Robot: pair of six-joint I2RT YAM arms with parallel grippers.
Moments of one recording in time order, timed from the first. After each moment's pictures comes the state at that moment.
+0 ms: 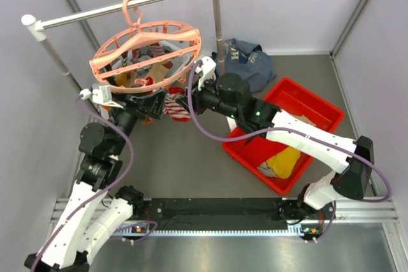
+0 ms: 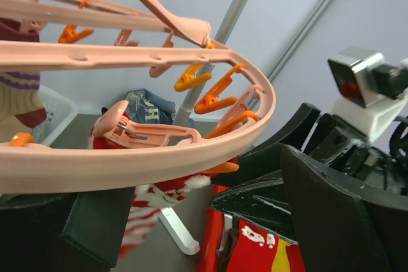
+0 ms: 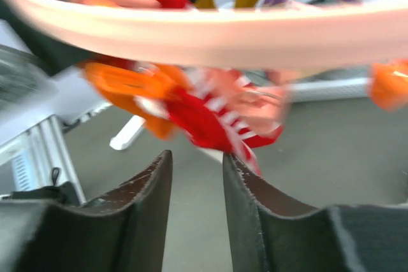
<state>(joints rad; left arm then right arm) -0.39 0.60 0.81 0.10 0.04 -0.55 1.01 1.50 1.46 -0.08 -0.01 0.17</state>
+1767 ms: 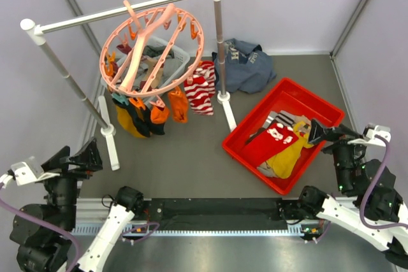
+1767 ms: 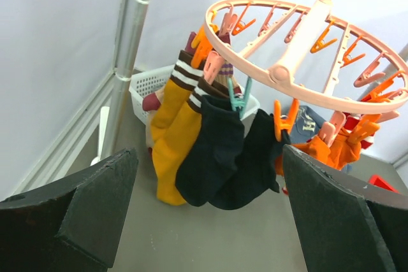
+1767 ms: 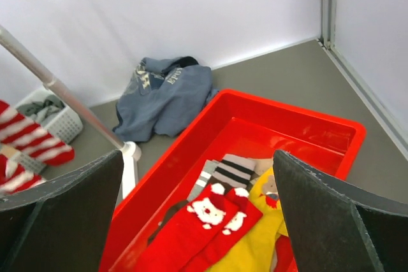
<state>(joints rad) -0.39 0.12 1.16 -0.84 -0.51 -0.30 1.01 0.10 0.72 -0.43 1.07 0.17</state>
